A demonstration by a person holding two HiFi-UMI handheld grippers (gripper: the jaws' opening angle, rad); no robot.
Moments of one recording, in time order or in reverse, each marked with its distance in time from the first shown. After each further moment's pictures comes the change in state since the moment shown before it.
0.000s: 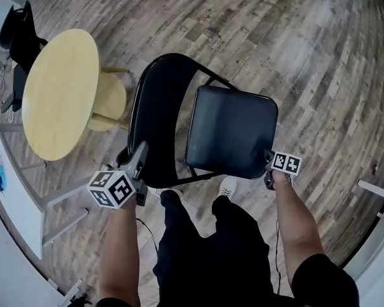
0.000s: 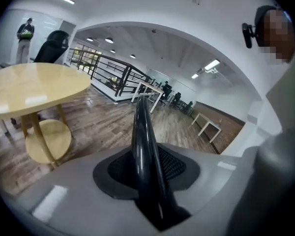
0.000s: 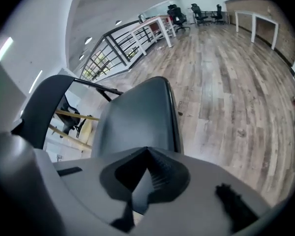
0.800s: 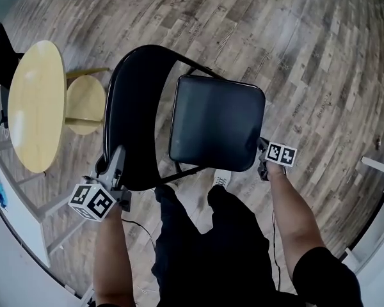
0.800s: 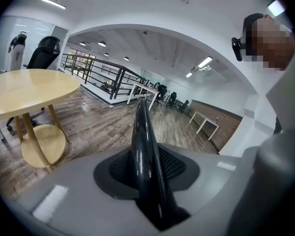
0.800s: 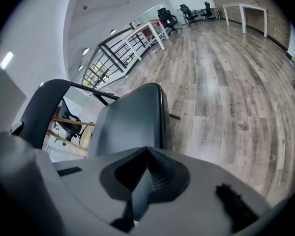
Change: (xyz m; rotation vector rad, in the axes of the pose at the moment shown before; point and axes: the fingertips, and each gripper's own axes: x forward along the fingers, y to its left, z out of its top) left arm 0.014 -0.032 -0.007 0.060 -0.031 -0.025; right arm 0.010 -0.053 -0.017 0.076 -0.058 0.040
